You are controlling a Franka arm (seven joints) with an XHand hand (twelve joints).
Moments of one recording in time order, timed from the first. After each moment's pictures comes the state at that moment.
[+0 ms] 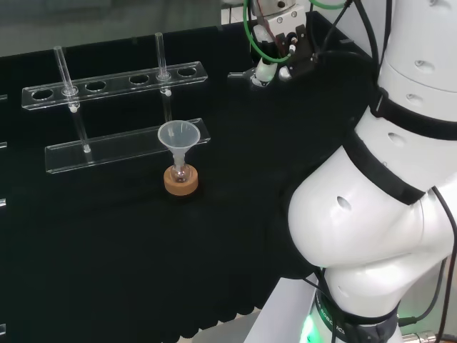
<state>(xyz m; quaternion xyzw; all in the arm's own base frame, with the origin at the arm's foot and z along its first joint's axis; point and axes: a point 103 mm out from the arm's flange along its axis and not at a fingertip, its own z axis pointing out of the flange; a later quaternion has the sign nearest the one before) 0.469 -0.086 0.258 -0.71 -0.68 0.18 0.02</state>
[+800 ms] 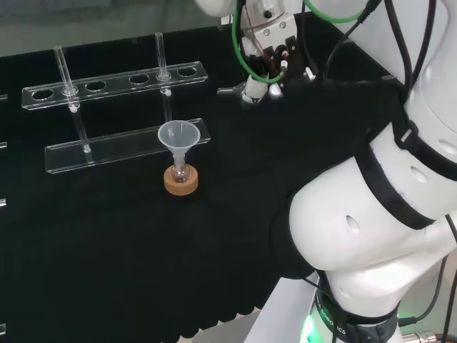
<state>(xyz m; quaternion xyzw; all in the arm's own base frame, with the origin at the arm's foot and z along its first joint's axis) 0.385 -0.027 0.281 -0.71 -0.67 0.20 0.00</state>
